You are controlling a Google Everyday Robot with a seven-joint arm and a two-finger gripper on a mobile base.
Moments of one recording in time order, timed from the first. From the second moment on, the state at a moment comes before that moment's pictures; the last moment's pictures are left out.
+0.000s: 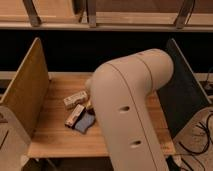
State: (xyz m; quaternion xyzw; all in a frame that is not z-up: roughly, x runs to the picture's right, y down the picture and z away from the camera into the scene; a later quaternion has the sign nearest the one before) arm -0.037 0.137 0.896 -0.23 0.24 0.71 0.63
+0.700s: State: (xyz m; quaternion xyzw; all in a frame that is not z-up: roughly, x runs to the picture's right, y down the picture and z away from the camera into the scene) arm -0.037 0.145 0.908 -0.23 0.23 0.69 0.64
